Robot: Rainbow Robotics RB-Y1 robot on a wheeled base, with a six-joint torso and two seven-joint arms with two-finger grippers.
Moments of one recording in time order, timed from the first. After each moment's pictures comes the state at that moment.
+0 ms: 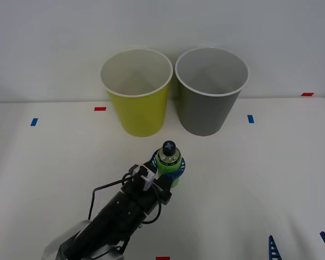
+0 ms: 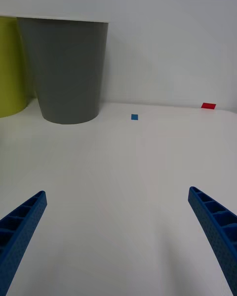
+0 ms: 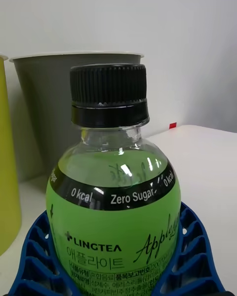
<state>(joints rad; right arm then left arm) 1.01 -0.34 0.20 -1.94 -0.10 -0.68 1.55 -0.09 0.39 -0.77 -1.48 0.41 -0.48 -1.75</state>
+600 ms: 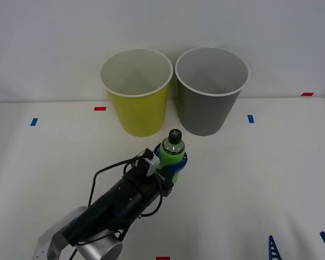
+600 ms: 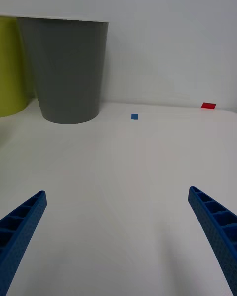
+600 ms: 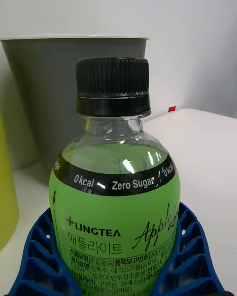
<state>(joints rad) 1.01 -0.34 0.20 -1.94 -0.10 -0.68 1.55 -0.09 0.41 -0.70 -1.67 0.43 -0.16 -1.73</state>
